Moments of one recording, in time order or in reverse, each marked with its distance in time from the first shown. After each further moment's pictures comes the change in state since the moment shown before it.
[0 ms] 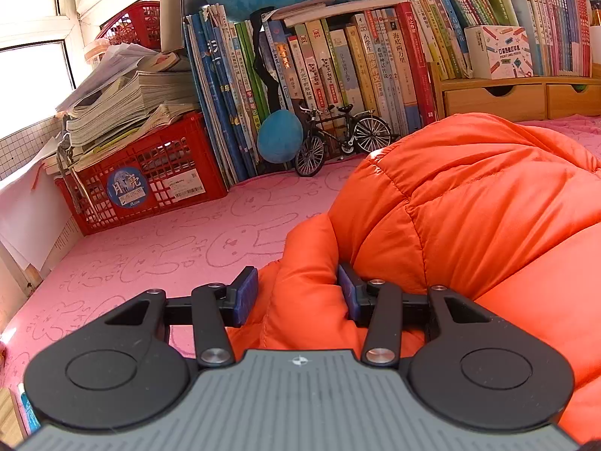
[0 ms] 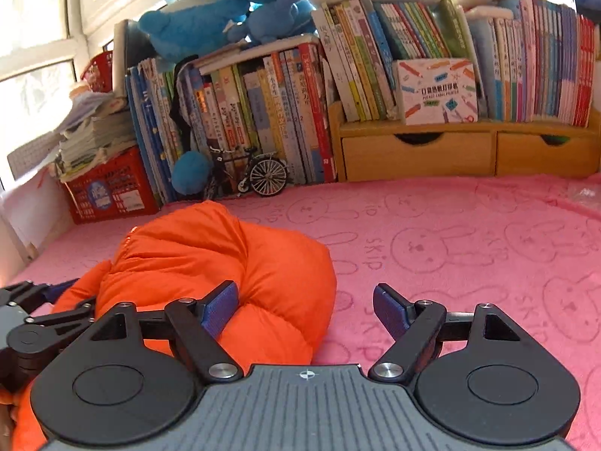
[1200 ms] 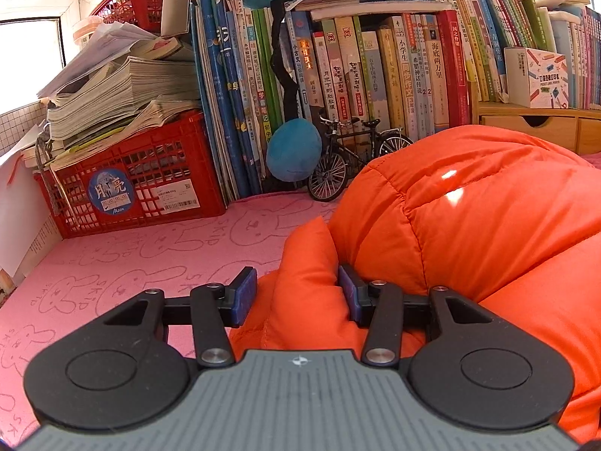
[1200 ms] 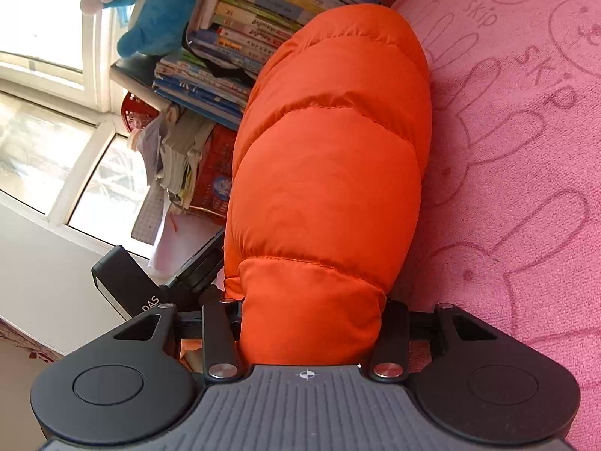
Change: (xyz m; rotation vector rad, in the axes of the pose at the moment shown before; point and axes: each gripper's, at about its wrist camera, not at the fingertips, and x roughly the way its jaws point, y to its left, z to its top) left arm 0.061 0.022 0.029 -0.075 -0.009 -0.023; right arm 0.056 0.031 -0.035 0.478 0.288 0.459
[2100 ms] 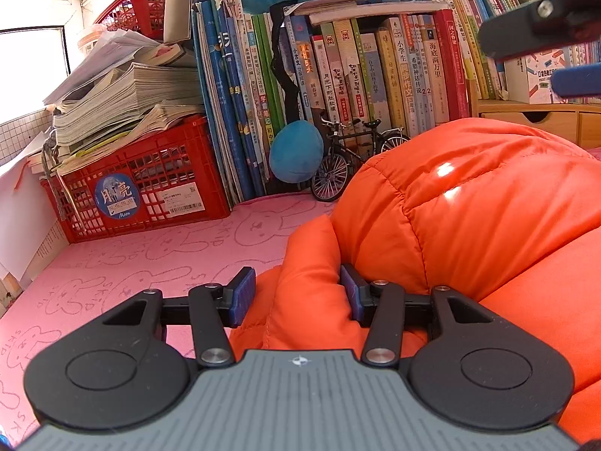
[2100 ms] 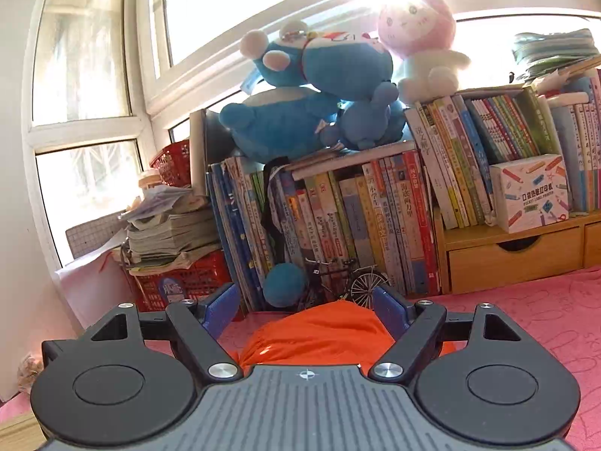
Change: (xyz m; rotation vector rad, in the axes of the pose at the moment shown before) left arm -0.004 0.000 -0.003 0.007 -0.013 0.016; right arm 0.018 0.125 0.036 -0.735 -0.500 -0.352
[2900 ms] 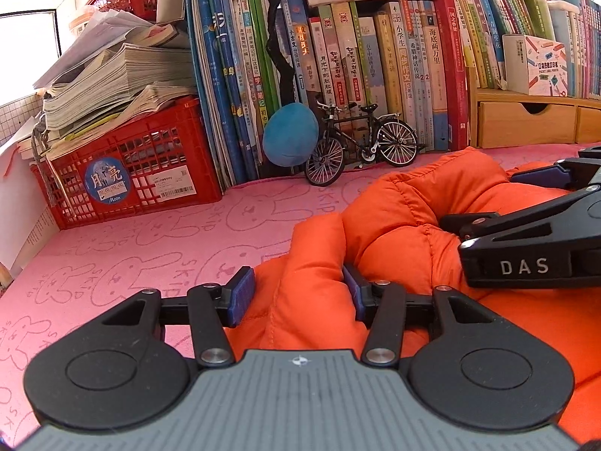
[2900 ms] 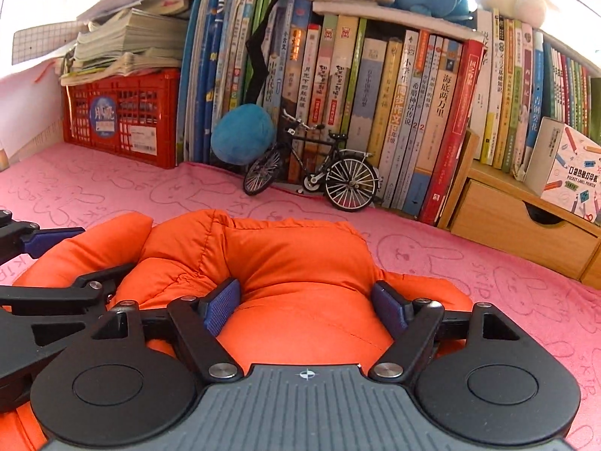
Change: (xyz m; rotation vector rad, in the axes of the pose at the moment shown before) left arm 0.003 0.005 0.000 0.001 0.038 -0.024; right arm 0.092 0.010 -0.062 -0.314 0.301 -0.177
